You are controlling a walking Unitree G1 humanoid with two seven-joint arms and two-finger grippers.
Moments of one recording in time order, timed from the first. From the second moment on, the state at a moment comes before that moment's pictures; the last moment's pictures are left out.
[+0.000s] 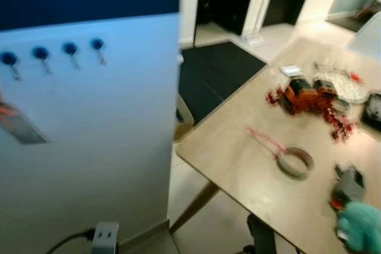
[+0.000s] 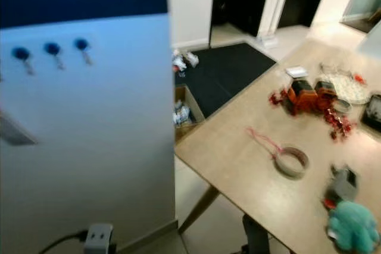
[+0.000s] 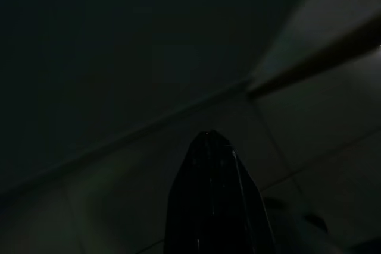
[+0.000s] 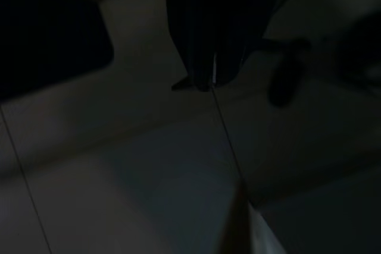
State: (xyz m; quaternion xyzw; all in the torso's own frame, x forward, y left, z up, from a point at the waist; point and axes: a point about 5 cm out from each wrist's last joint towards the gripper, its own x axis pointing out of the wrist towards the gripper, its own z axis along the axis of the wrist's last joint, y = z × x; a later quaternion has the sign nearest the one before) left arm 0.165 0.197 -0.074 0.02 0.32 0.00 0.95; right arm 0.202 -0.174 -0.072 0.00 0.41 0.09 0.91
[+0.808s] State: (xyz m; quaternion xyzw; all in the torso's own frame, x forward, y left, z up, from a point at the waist) left arm 0.159 0.202 -0.079 0.00 0.35 0.01 0.94; right arm 0.195 -0.174 -0.077 0.00 0.42 0.08 0.90
